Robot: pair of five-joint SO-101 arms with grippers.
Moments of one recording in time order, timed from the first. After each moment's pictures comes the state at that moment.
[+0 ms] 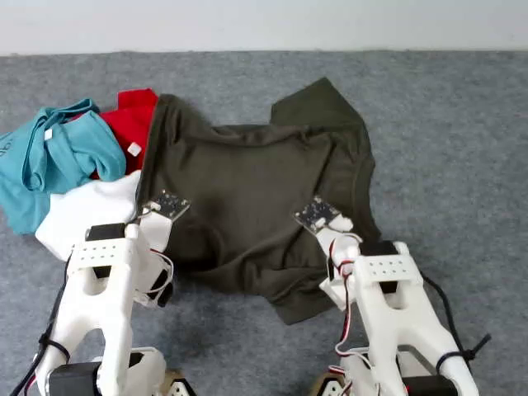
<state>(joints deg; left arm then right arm) -9.5 -21.2 56.2 74.6 -26.3 -7.2 -27.2 62.0 56.7 36.4</state>
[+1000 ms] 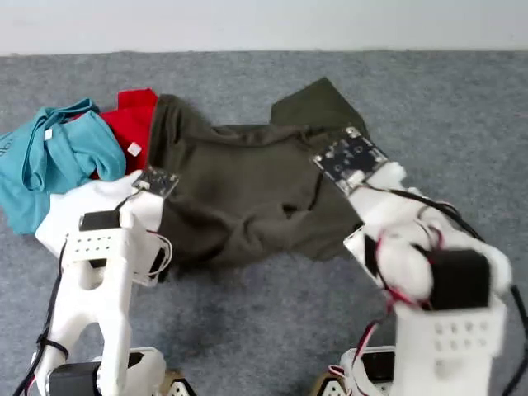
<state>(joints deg) -9.5 -21.3 48.7 74.9 -19.9 -7.5 -45.7 5.5 100.3 35.9</state>
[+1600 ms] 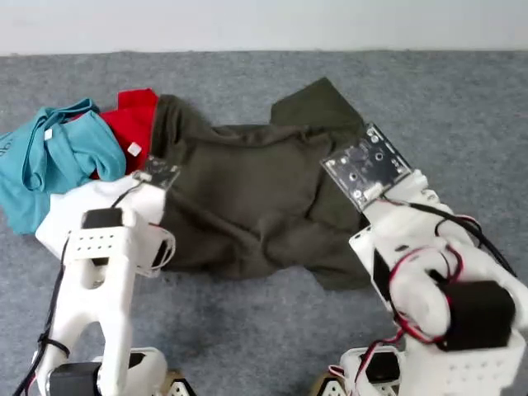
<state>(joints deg) -6.8 -21.3 47.4 71.1 -19.4 -7.8 -46.9 1.6 100.6 33.8</state>
